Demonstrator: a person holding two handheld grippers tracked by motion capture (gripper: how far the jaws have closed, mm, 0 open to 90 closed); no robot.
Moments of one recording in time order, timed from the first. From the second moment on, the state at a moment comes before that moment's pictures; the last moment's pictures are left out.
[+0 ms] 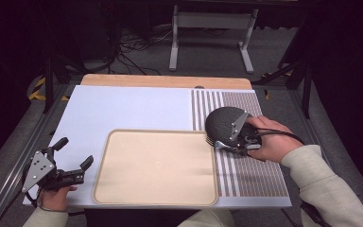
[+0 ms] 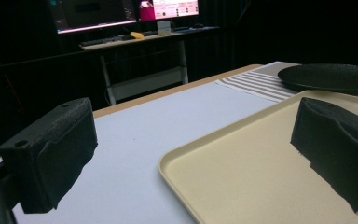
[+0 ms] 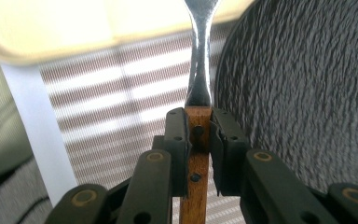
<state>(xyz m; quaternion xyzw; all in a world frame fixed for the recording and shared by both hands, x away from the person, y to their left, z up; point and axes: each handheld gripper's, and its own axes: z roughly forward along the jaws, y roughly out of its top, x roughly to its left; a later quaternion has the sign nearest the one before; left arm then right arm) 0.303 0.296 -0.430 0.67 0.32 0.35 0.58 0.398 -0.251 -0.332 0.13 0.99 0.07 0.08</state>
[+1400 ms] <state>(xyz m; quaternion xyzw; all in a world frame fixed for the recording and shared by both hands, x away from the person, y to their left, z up) 0.303 0.297 -0.429 0.66 0.32 0.35 0.58 0.397 -0.176 -0.339 0.45 0.87 0.17 -0.03</state>
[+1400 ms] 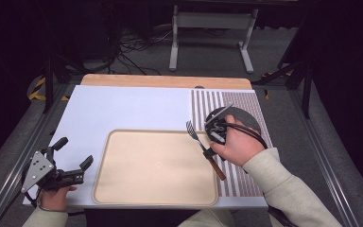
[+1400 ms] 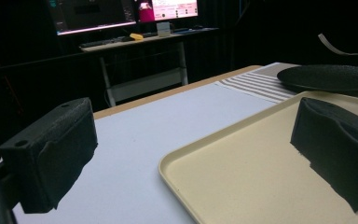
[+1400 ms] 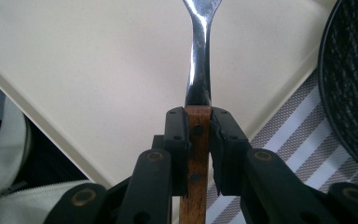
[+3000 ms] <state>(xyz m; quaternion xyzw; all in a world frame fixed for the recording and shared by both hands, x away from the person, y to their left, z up) 0.303 0.298 -0.428 0.66 0.31 0.35 0.58 0.409 -0.132 -0.397 0.56 0.82 0.09 -0.08</state>
